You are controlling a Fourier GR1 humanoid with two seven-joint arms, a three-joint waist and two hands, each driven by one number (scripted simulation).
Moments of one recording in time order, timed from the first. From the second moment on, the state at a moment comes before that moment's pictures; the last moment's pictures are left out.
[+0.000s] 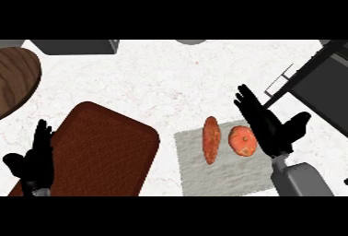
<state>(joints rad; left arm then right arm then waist) 0.06 0.34 -0.07 -1.30 0.35 0.43 -0.17 -0.20 -0.27 0.26 -1.43 -0.40 -0.05 0.06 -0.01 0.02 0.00</state>
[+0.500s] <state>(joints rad) 0.10 0.42 -0.12 -1.34 0.36 0.32 -0.03 -0.17 -0.53 0.12 -1.46 -0.21 -0.11 -0.05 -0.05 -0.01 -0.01</state>
